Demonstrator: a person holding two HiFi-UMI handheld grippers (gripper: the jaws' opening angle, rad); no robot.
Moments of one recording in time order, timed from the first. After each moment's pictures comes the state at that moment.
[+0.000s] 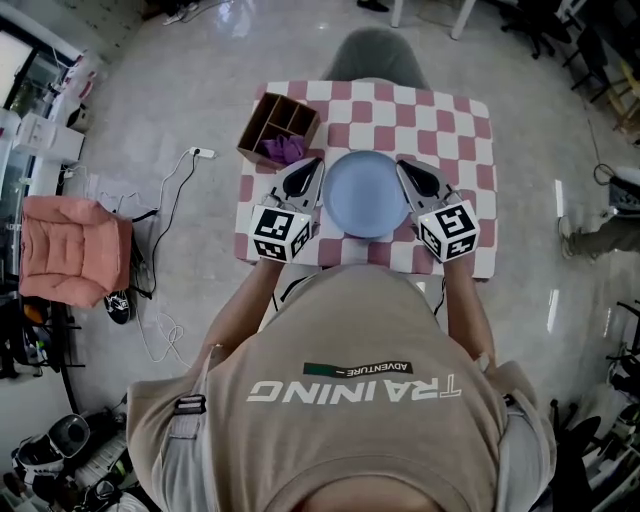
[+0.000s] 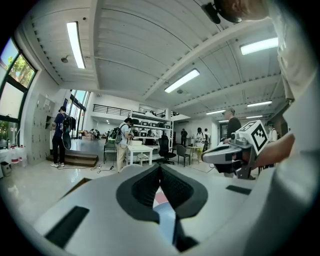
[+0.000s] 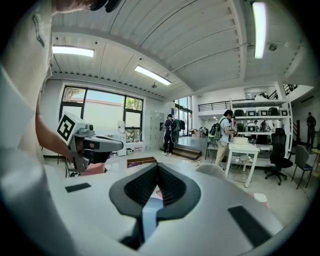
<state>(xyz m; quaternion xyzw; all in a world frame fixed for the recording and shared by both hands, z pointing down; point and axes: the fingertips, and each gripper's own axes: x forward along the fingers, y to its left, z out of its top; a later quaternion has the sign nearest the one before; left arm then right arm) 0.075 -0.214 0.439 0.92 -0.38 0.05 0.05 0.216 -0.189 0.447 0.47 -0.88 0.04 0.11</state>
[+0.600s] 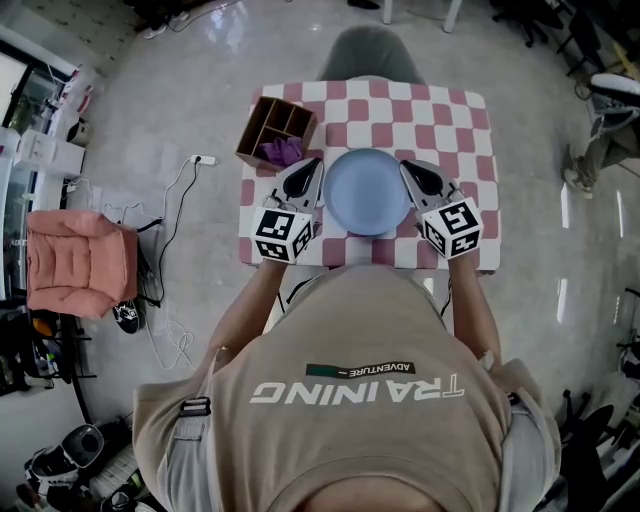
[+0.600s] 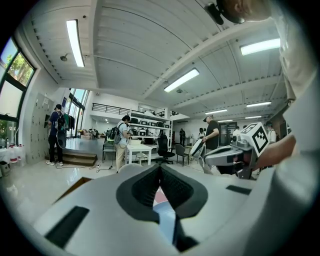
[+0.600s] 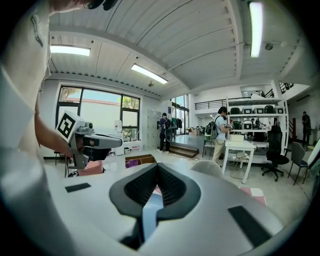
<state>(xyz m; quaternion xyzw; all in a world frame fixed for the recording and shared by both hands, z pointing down) 0.080 -0.215 0.442 0.92 -0.38 0.05 0.05 0.230 -0.182 0.456 0.49 -0.87 0.05 0.11</state>
